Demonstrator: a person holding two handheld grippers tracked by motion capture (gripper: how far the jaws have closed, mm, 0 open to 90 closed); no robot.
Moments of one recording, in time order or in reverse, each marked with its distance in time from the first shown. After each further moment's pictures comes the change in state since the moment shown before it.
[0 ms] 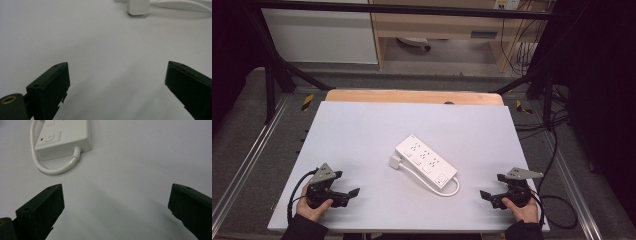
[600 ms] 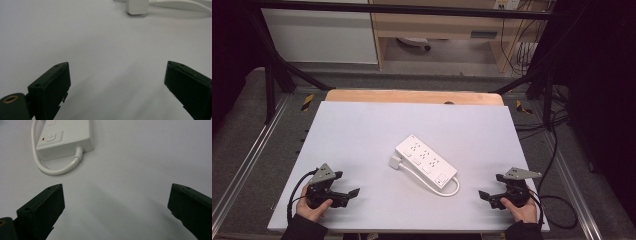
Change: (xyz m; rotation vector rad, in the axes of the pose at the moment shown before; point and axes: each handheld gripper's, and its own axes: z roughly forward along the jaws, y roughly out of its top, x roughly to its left) left arm 0.000 -0.001 0.000 0.003 -0.006 -0.002; right arm 0.004 0.002 0.002 0.009 0.000 -0.004
